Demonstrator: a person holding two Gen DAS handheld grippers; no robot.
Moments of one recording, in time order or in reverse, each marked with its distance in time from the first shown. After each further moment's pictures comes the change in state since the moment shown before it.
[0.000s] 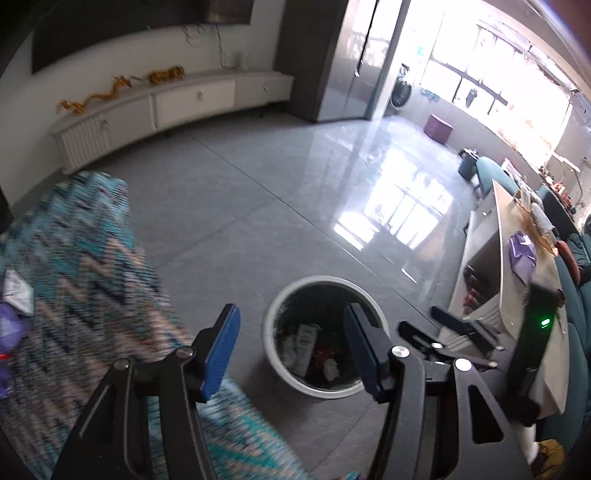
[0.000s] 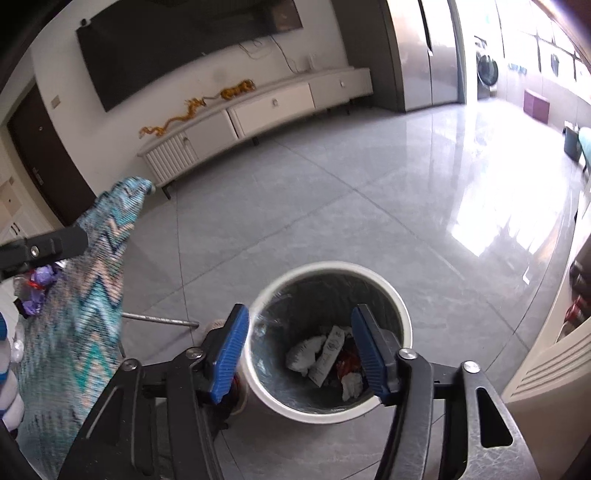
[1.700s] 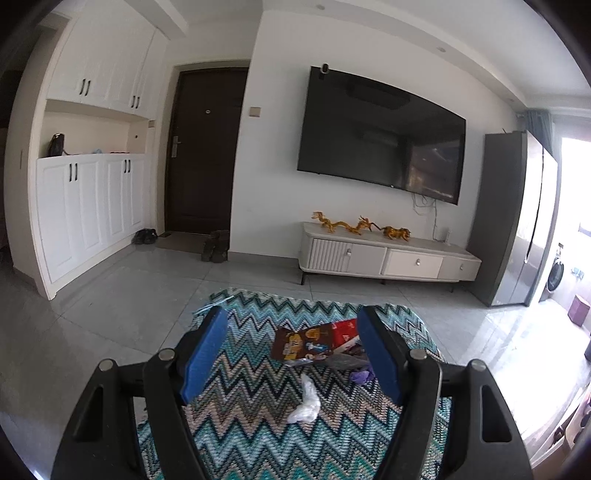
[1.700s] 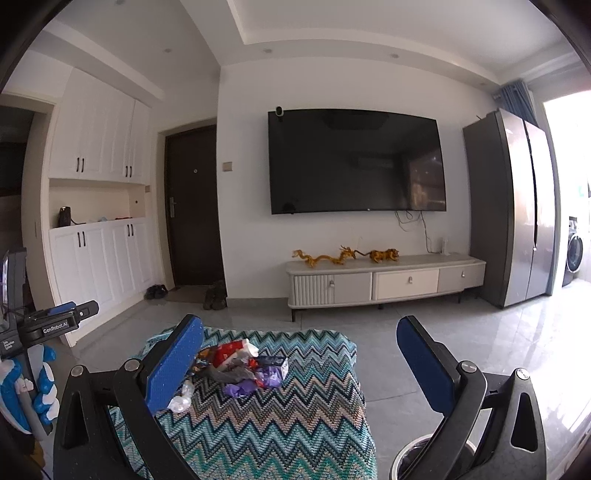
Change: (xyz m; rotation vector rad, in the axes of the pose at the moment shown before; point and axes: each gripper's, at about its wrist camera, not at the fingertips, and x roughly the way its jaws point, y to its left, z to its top) left arm -0.392 0.217 -0.183 -0.427 -0.630 0.662; right arm -0.263 0.275 -0.004 -0.395 -0.566 0.347
